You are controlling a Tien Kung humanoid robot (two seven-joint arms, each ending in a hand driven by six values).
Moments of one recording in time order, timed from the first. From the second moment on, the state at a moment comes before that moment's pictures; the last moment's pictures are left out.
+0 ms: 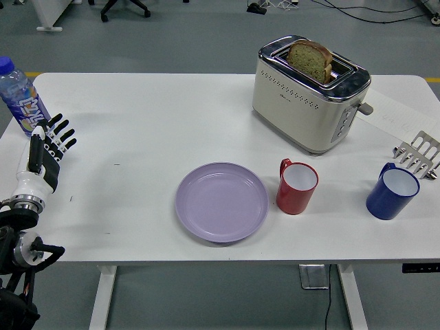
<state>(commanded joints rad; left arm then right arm) -0.20 0.00 -1.73 -1.22 1.12 -0.01 -0.03 0.04 -0.09 1.10 0.18 -1.07 -0.09 -0.06</state>
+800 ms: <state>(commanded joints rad) -0.19 0.00 -1.71 -1.20 1.11 -0.02 -0.04 0.03 -0.09 1.10 0.18 -1.08 -0.09 -0.07</state>
